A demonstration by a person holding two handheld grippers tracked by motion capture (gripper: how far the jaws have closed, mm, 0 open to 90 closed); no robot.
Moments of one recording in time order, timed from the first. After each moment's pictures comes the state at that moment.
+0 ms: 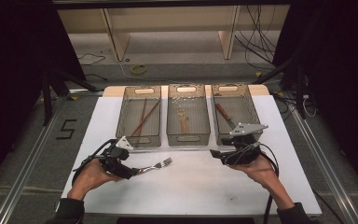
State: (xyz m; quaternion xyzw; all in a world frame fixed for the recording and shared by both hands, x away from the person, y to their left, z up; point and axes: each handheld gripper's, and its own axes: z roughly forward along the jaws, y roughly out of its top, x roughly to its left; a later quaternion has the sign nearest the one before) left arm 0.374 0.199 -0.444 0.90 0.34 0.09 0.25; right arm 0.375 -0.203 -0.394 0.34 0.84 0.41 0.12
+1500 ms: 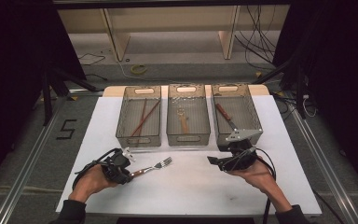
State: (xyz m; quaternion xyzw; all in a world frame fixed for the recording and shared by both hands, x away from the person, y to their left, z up) left arm 0.370 0.197 -0.472 0.94 0.31 0.06 0.15; right arm 0.369 -0.197 -0.407 0.33 0.85 0.40 0.10
